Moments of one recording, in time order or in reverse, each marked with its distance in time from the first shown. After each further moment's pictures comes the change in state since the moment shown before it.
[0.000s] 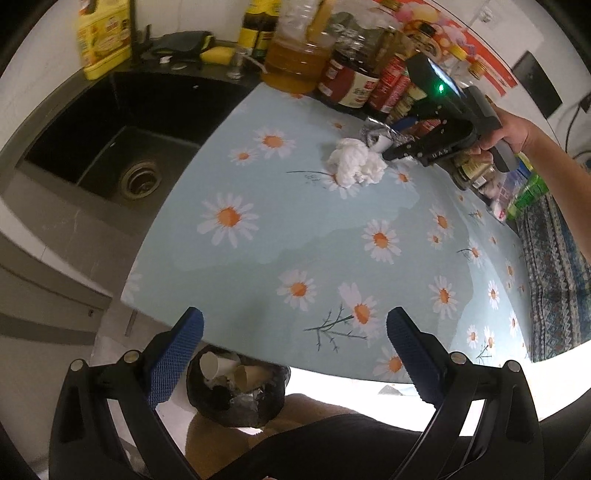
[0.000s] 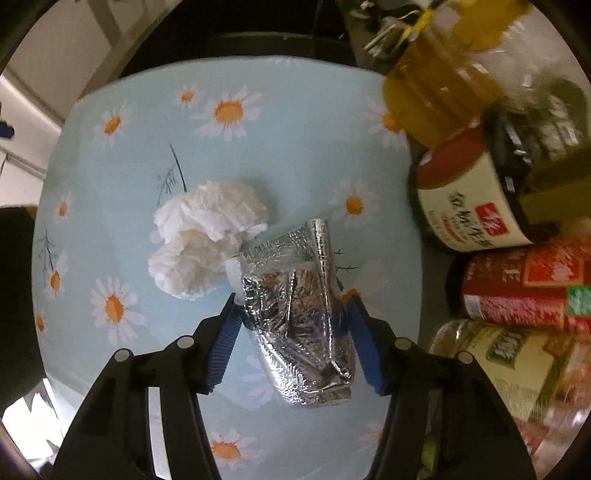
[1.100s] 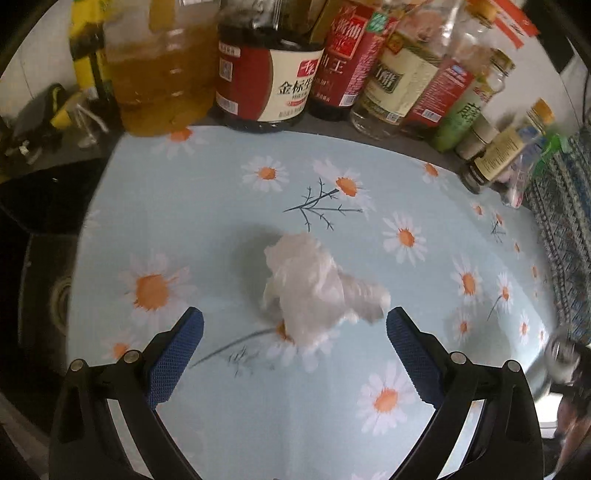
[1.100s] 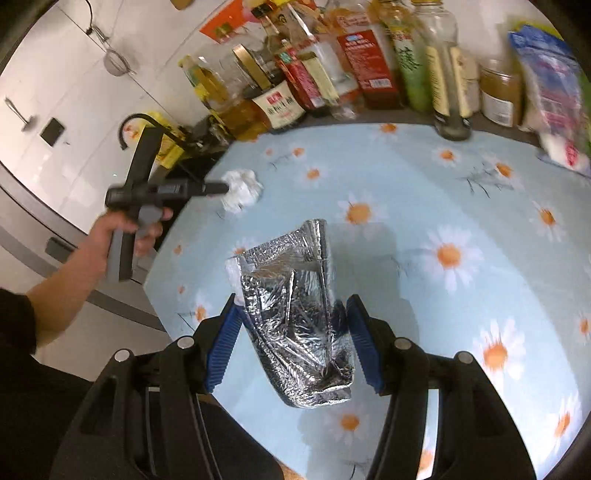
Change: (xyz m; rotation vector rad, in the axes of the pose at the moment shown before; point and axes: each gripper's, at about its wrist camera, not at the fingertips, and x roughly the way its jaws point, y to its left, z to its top) left arm 0.161 -0.063 0.165 0.270 0.107 -0.069; right arm -0.092 0.173 -0.276 1.152 -0.586 0.166
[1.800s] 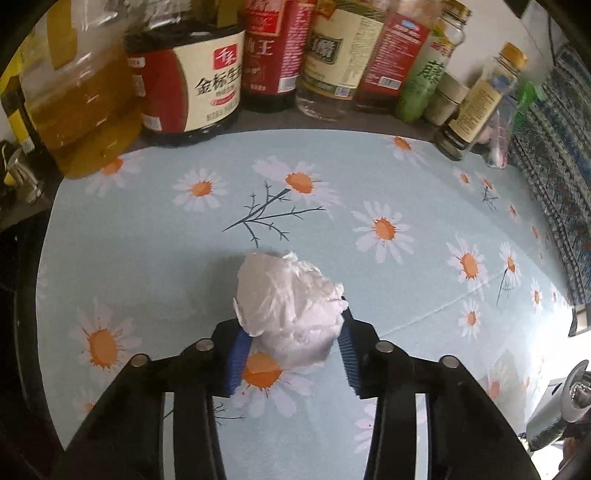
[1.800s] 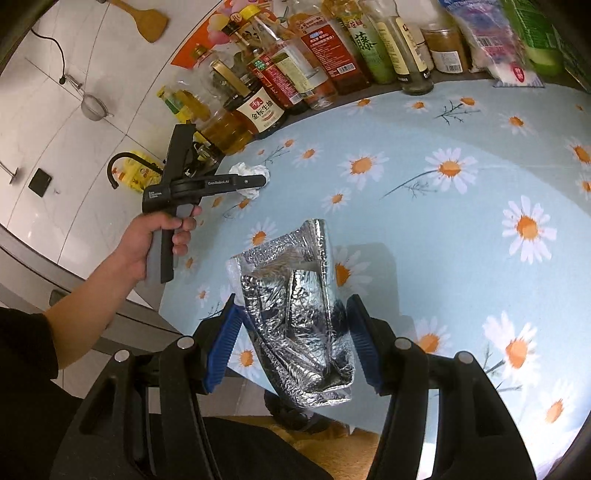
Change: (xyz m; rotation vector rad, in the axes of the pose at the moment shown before) left arm 0.032 -0.030 0.004 0.217 -0.022 -0.025; right arm 0.007 0.037 -0.058 0.212 -0.103 -0.017
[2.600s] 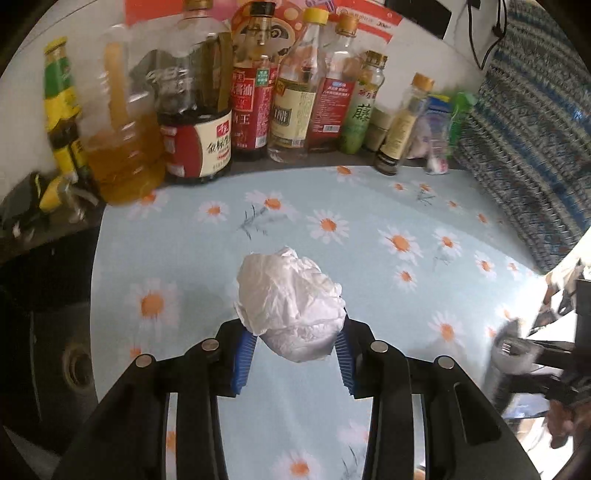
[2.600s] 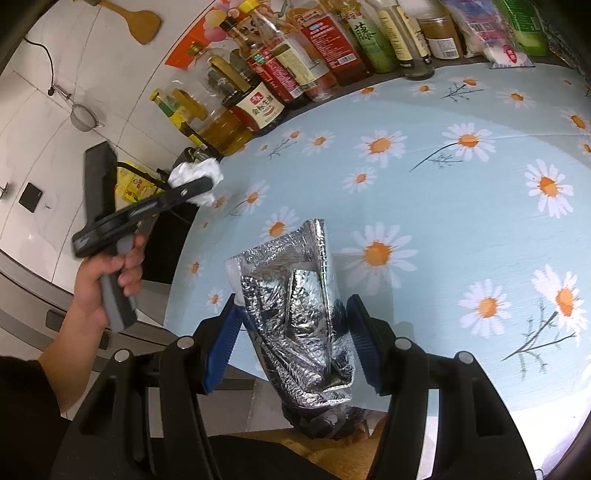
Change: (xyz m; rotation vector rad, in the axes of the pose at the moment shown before) left arm -0.115 -0.011 -0.066 0.080 -0.157 -0.061; right arm 0.029 0.033 -0.016 0.073 -0.035 -0.012
